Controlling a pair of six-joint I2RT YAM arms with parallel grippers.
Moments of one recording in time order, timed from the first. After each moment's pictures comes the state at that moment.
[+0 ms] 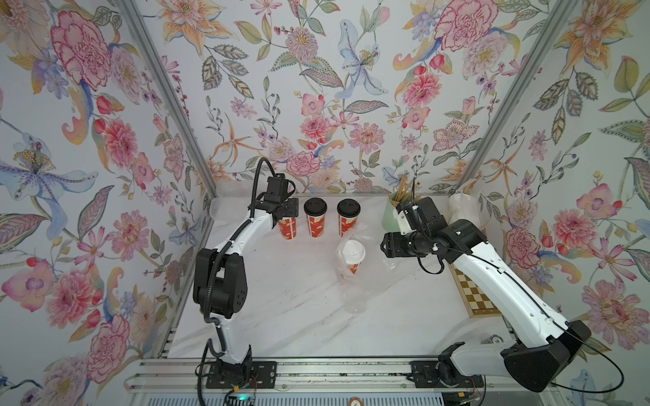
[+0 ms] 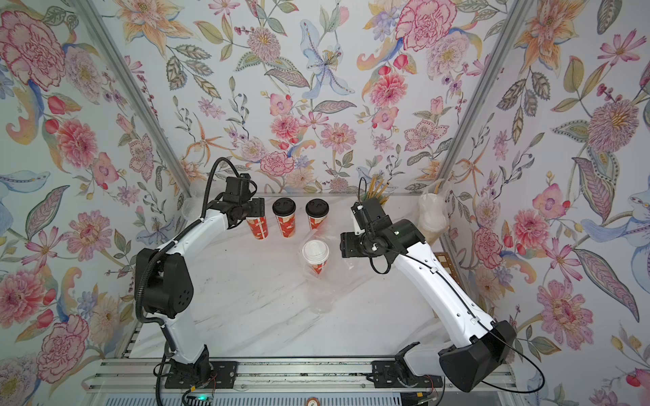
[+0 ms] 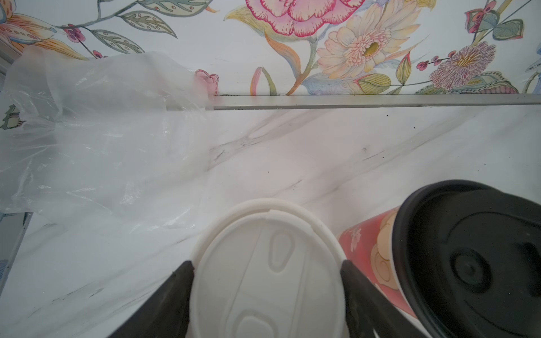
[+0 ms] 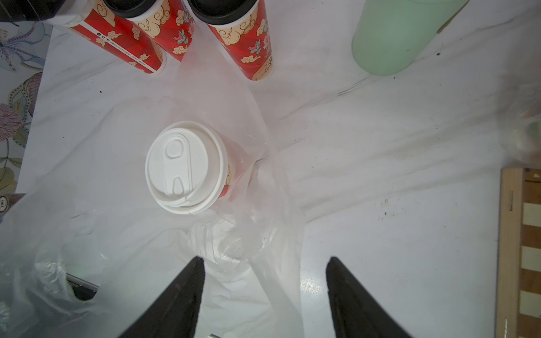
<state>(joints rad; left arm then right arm) -0.25 1.88 1.60 -0.45 -0.17 -0.16 0.55 1.35 1.48 -1.10 0.01 0.38</state>
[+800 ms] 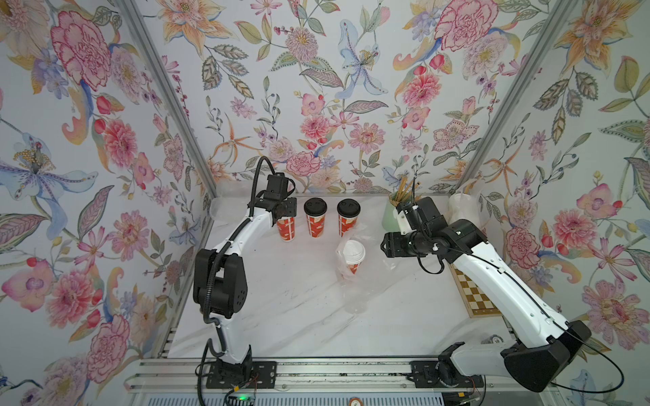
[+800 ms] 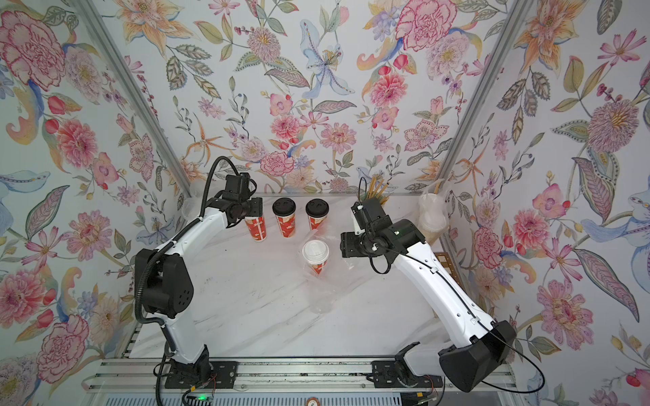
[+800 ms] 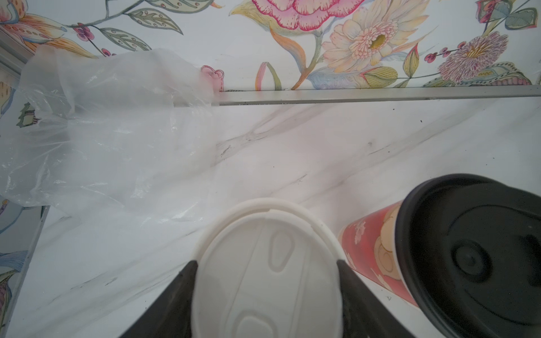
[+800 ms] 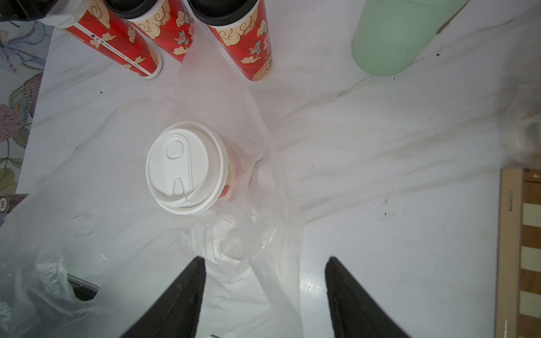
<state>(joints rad) -0.26 1.88 1.65 -0.54 -0.19 -0.15 0.55 1.35 1.48 -1.10 0.01 0.38</state>
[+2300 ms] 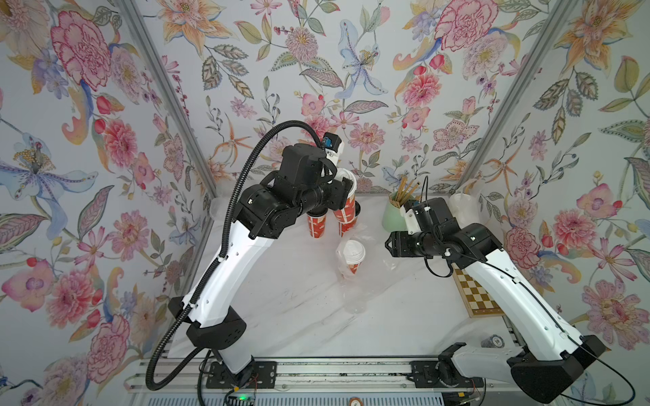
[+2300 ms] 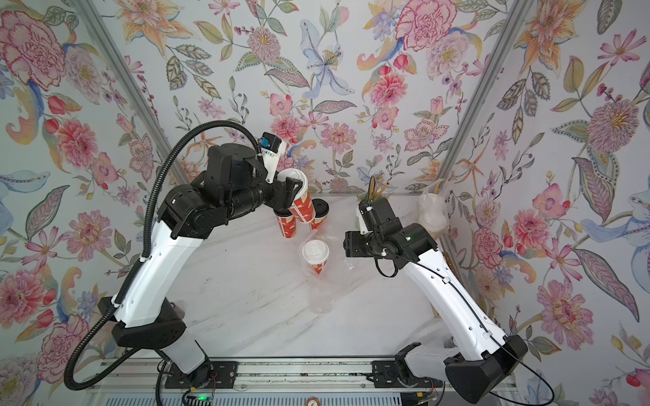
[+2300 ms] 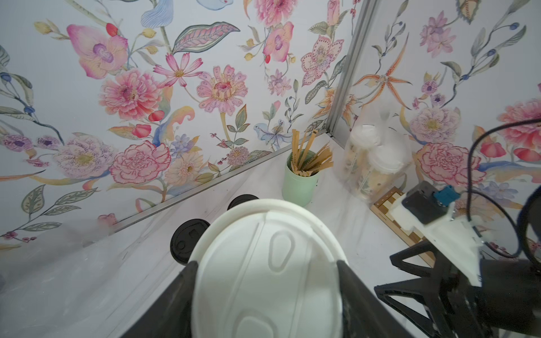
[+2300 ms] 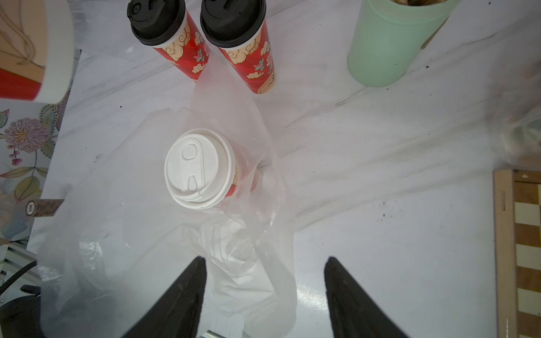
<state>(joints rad) -0.80 1.70 2.37 -1.07 -0.18 -0.12 0.54 1.28 1.49 -1.11 -0.01 0.40</state>
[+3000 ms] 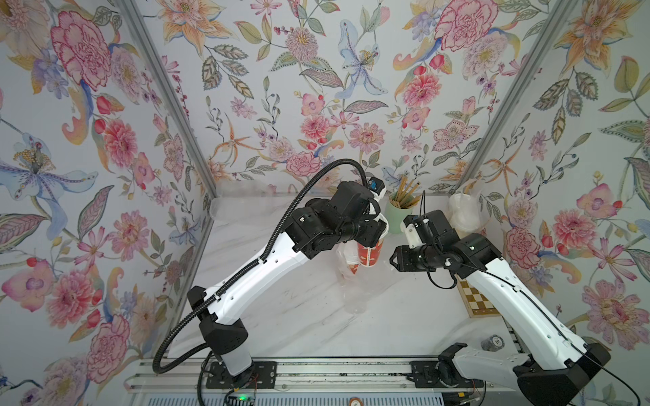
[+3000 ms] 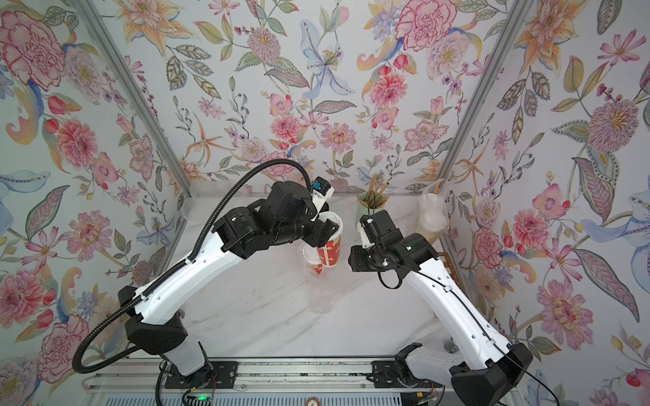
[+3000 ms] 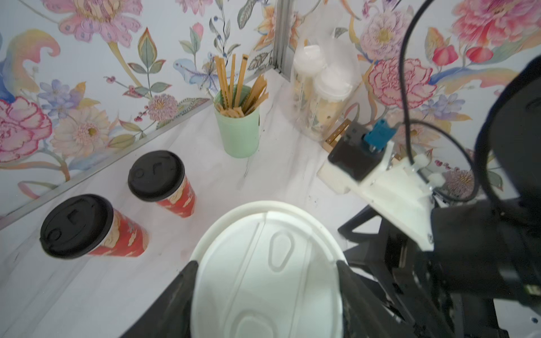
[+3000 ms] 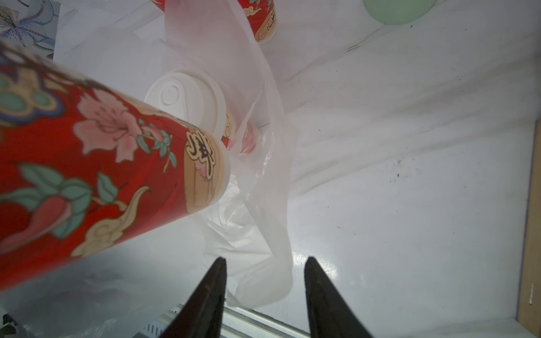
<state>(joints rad) -0.97 1.70 2.04 -0.92 -0.11 -0.19 0.54 1.21 1.36 -1.14 -0.07 0.42</state>
